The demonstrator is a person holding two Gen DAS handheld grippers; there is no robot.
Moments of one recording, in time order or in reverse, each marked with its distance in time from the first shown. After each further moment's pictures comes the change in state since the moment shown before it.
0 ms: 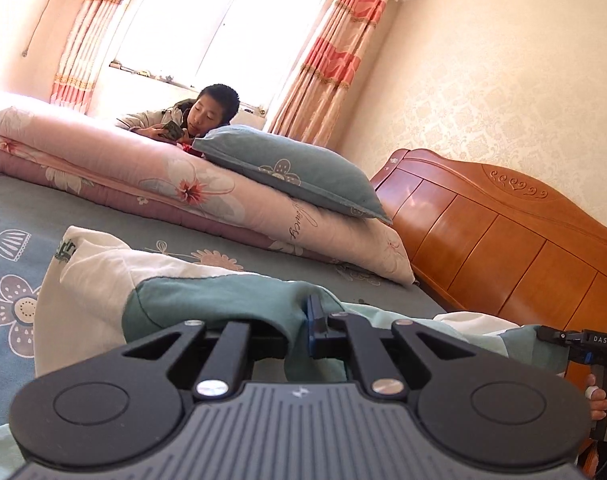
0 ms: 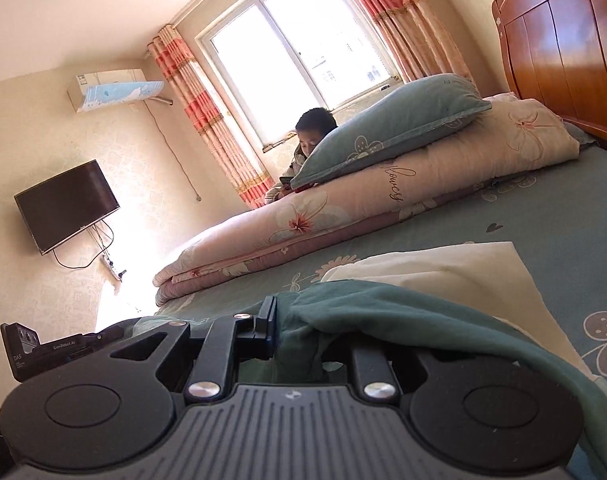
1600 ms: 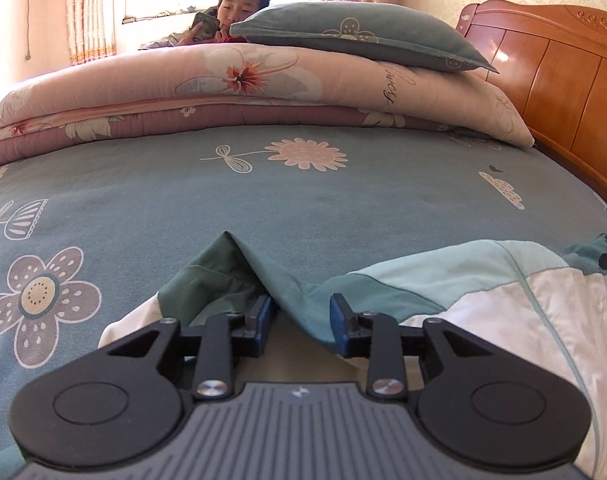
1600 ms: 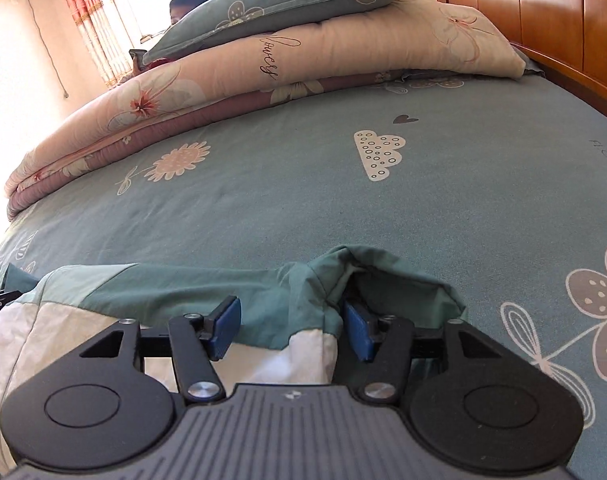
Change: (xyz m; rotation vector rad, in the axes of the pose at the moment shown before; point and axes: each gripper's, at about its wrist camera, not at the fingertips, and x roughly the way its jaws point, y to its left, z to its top) left arm 0.186 0.052 -0.075 0.260 0.357 0.297; right arm 0.190 -0.118 -0.061 -0.031 0.342 -0.409
